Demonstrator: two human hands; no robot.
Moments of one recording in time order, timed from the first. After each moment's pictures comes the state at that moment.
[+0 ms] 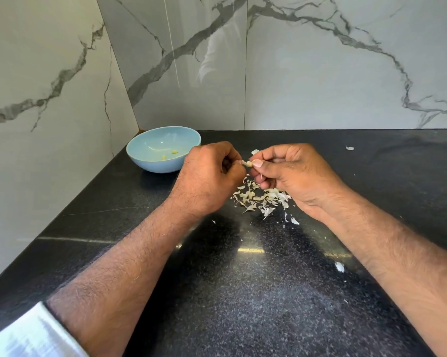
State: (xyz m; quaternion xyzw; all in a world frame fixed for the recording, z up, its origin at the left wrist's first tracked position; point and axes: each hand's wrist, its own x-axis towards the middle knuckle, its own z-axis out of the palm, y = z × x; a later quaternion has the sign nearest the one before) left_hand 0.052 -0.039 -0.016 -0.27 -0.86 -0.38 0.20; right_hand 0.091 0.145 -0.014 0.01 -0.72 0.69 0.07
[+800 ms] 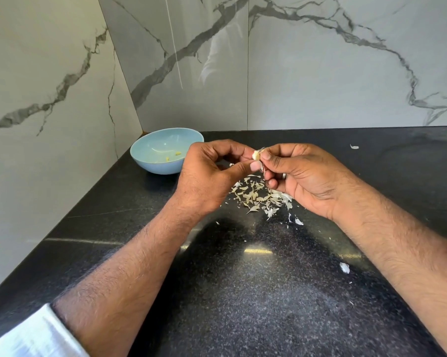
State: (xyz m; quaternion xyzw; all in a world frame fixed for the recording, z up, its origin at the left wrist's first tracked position) left_hand 0.049 -0.041 -0.020 -0.33 -0.74 -0.58 0.13; right_hand 0.090 0.159 -0.008 0.03 -0.63 0.78 -0.03
